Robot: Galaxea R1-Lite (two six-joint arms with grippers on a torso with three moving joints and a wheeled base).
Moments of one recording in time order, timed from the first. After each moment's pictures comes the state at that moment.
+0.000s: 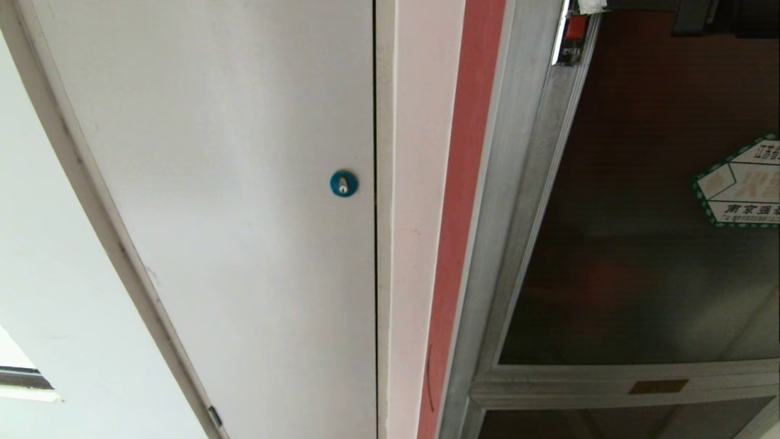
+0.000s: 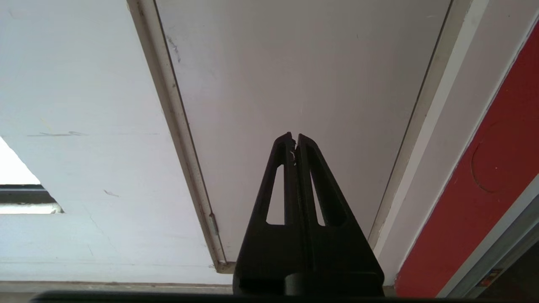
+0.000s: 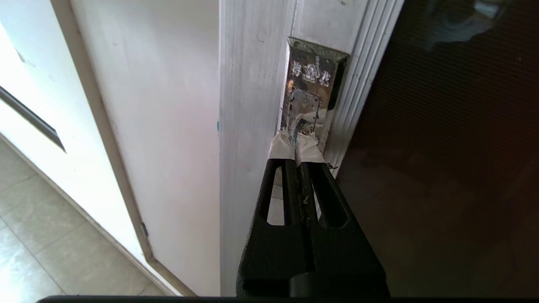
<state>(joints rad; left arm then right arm) 0.00 0.00 0.00 -0.02 -0.01 0.01 0.46 1.51 -1.82 0.31 0.06 -0.08</state>
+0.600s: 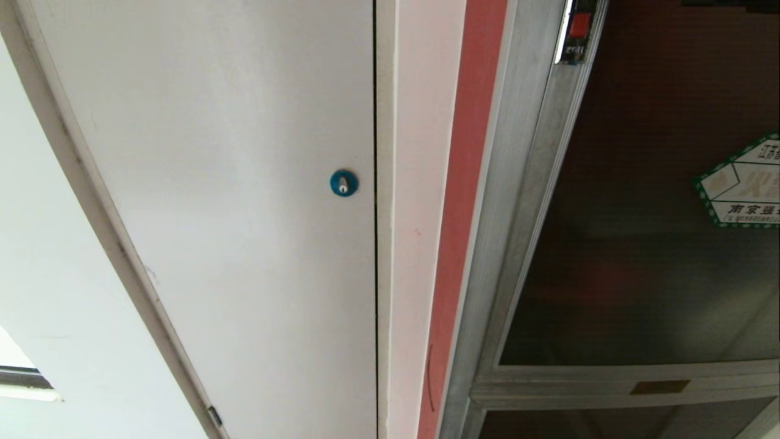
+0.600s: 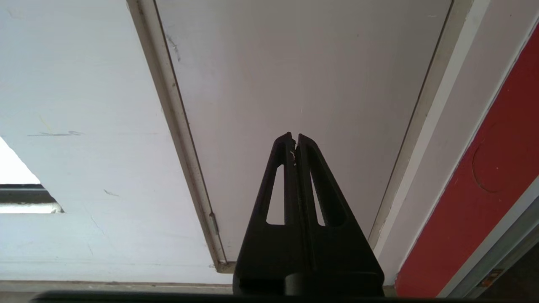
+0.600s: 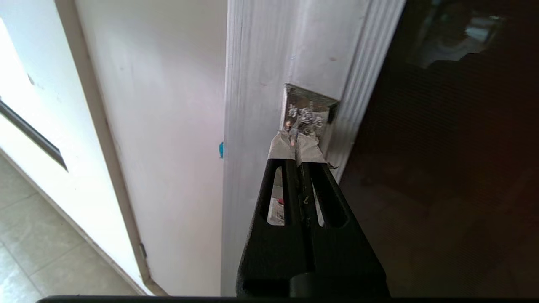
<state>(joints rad) 0.00 0.00 0.00 -0.02 -0.01 0.01 0.48 1.50 -1.83 0.25 0.06 -0.08</state>
